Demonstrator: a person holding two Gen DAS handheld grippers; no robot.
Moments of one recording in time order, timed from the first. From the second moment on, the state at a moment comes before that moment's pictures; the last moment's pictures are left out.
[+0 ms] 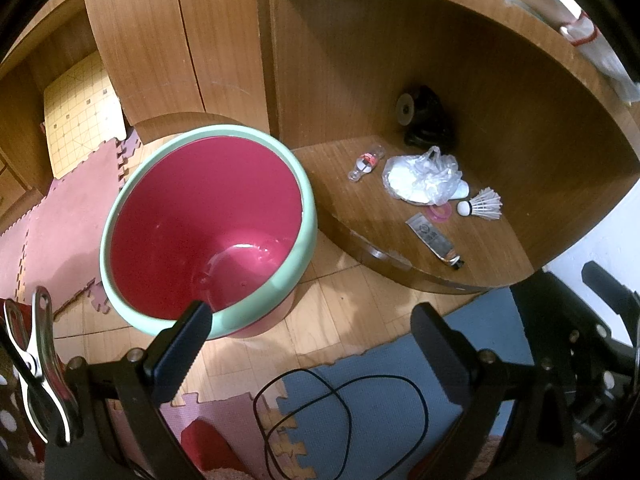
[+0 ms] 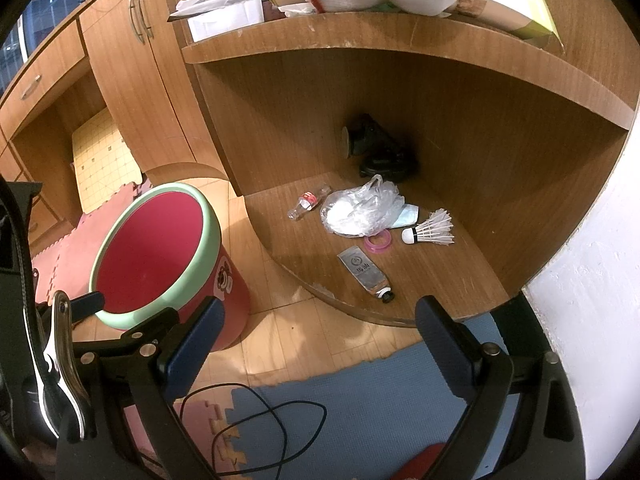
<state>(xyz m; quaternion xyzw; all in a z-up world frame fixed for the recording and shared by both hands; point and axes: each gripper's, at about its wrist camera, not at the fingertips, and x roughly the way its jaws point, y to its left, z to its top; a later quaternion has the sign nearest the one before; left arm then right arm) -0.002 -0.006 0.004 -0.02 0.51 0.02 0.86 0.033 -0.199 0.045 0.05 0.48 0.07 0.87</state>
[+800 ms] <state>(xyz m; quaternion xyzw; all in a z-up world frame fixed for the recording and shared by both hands) -0.003 -0.006 0.004 -0.02 0.51 0.02 0.86 0.031 -0.198 0.044 0.05 0.48 0.07 0.87</state>
